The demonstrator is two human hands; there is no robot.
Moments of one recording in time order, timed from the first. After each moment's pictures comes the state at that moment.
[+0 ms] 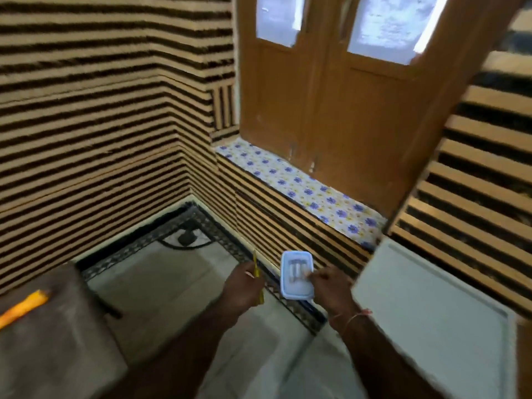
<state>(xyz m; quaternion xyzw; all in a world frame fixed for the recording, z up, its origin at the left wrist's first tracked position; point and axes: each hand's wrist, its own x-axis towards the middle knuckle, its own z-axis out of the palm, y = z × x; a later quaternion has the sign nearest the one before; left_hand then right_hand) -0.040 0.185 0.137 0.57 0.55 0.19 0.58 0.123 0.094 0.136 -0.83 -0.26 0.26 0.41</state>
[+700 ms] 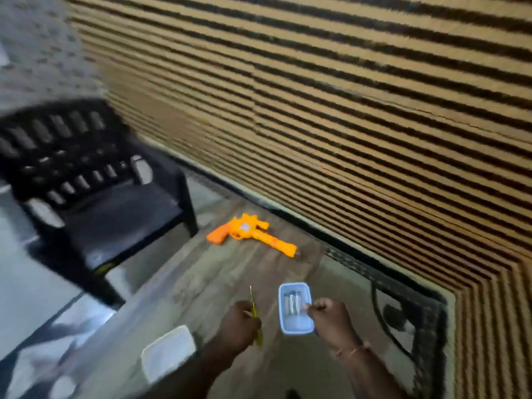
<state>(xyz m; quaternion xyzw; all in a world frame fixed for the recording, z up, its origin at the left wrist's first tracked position) -0.402 0.277 0.048 0.04 0.78 0.45 0.44 -0.271 0.449 0.036 -0.51 -0.70 0.50 0.09</state>
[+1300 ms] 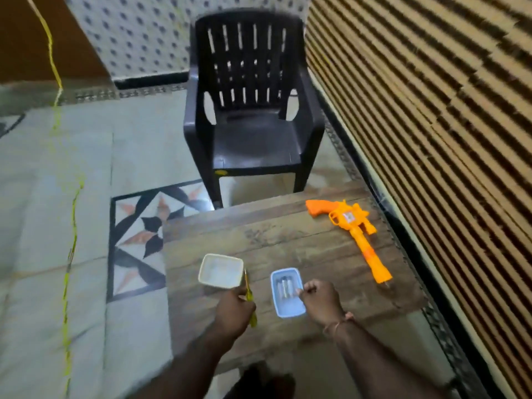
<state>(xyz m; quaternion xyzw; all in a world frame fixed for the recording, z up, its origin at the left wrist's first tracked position) -0.386 0.235 -0.022 -0.31 0.76 0.51 0.25 -0.415 0.434 -0.031 -0.19 -0.88 0.39 -0.20</state>
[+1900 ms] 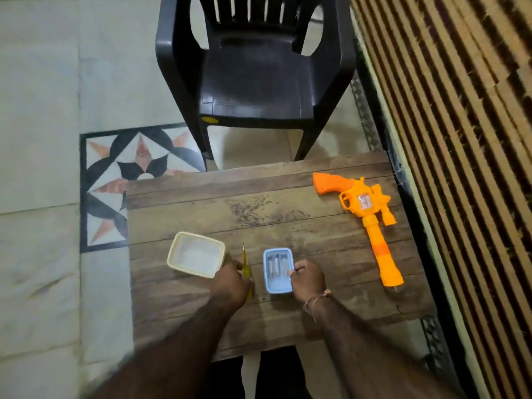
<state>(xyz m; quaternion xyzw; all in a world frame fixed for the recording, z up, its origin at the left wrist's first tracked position) -0.456 0.267 -0.127 -0.32 0.81 0.38 0.32 -0.485 0.438 -0.145 -0.27 -0.87 0.31 -0.28</state>
